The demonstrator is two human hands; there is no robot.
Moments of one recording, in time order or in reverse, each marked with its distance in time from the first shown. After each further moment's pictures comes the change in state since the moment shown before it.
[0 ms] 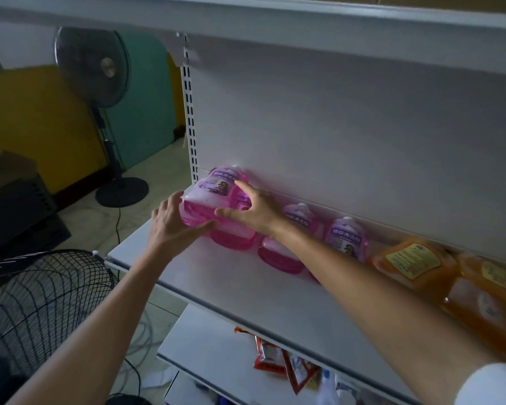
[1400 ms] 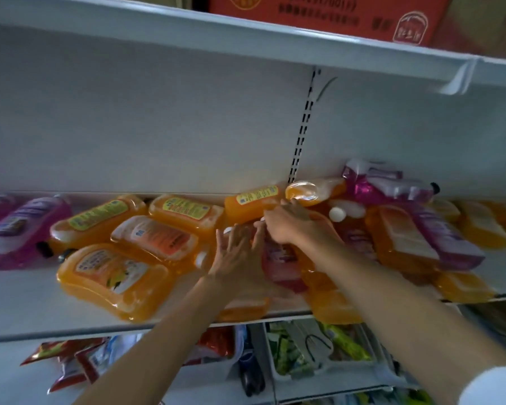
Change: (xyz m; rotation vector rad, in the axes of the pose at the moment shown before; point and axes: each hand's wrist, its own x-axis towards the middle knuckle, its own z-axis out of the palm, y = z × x) left_hand -0.349 0.421 0.276 0.396 -0.702 0.813; right_hand -0.397 0.263 -0.323 -0.905 -0.107 0.654
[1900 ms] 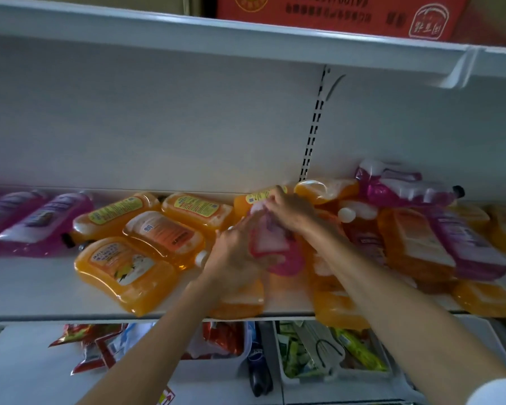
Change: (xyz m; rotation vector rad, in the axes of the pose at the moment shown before) left_hand -0.010 -0.005 -0.011 -0.495 0.387 0.005; right_hand 0.008 0.013 -0.007 0.595 0.168 -0.012
